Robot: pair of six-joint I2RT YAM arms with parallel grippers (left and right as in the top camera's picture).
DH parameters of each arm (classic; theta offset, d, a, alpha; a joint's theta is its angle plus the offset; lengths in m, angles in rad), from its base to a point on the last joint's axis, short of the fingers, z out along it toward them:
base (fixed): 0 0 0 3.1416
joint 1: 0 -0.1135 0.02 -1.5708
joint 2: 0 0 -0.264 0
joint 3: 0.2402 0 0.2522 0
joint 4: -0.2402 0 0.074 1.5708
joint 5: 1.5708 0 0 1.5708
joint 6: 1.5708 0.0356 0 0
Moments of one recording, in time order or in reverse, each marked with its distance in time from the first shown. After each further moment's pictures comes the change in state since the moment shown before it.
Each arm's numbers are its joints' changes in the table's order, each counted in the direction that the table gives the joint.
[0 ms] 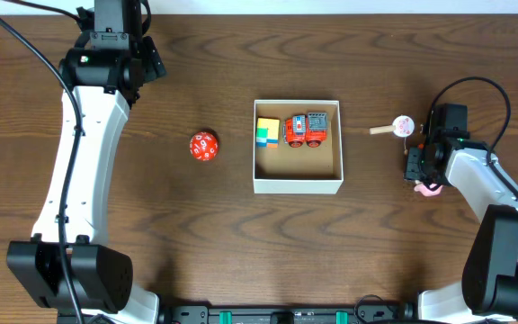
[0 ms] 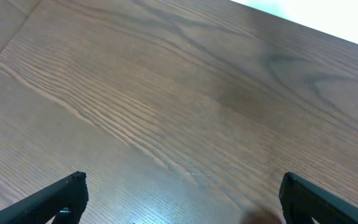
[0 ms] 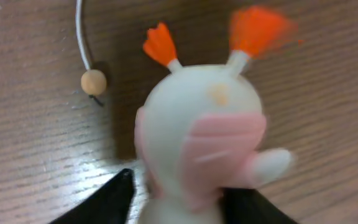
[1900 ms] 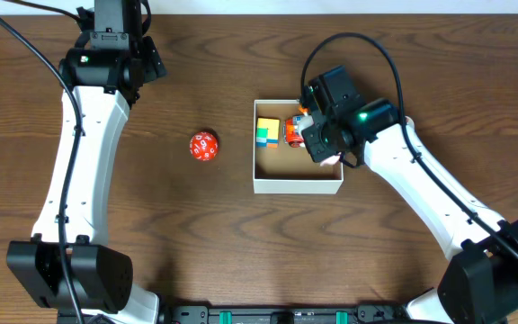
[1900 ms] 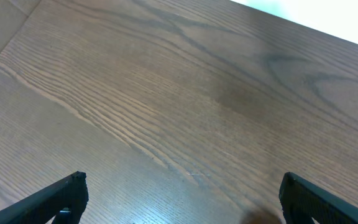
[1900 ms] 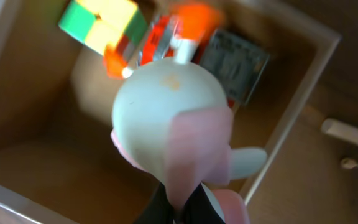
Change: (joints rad) left arm 0.000 0.000 0.000 0.000 0.000 0.000; right arm -0.612 -0.004 0.430 -0.321 -0.148 0.014
